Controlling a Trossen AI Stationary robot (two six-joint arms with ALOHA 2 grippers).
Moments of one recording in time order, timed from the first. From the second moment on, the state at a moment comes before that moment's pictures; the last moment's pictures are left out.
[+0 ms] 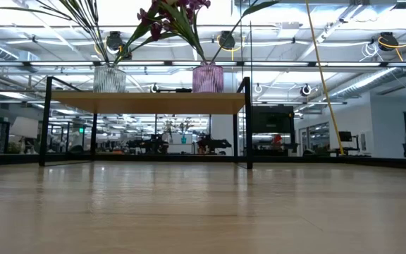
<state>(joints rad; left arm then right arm) -0.16 1.42 1.74 -0.19 -0.39 0.02 0.14 1.36 1.26 0.70 0.23 0.01</state>
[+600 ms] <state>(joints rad) -0.13 1.46 1.74 -0.16 -0.31 -0.01 0.13 1.36 1.25 0.64 0.23 0.02</state>
